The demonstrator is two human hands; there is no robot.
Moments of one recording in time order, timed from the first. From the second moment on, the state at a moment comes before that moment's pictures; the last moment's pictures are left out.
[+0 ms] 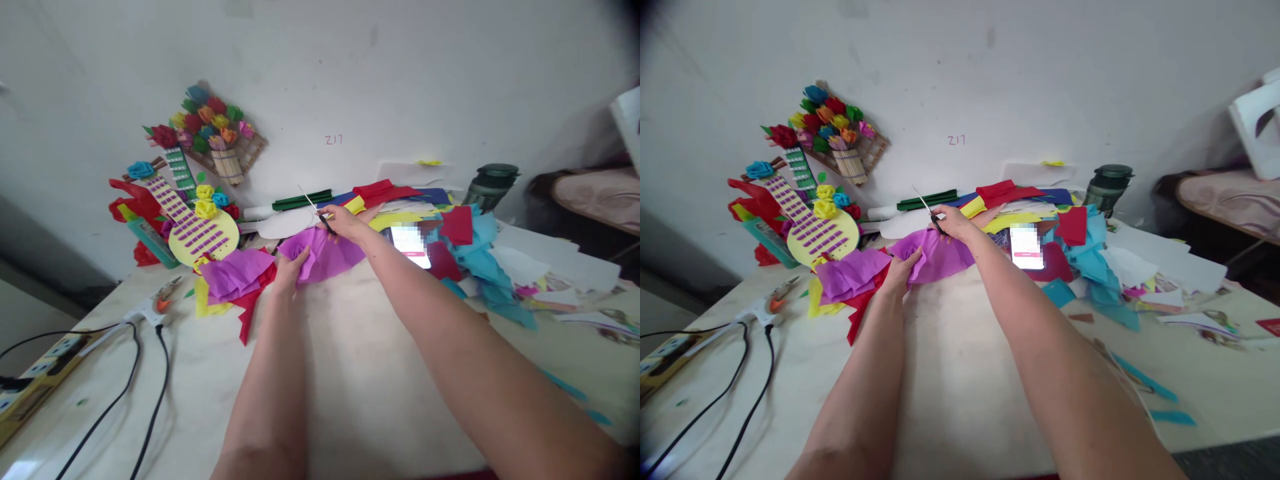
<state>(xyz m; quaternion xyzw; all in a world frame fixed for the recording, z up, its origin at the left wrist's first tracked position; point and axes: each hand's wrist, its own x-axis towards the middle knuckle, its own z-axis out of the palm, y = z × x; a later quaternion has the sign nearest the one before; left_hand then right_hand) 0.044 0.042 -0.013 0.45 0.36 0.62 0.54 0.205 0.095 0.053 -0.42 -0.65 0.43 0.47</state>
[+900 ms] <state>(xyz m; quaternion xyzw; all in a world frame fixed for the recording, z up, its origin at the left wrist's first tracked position) 0.054 0.056 -0.023 0.26 0.37 0.71 0.54 0.175 -0.007 0.005 -0.55 -0.45 0.42 0.57</state>
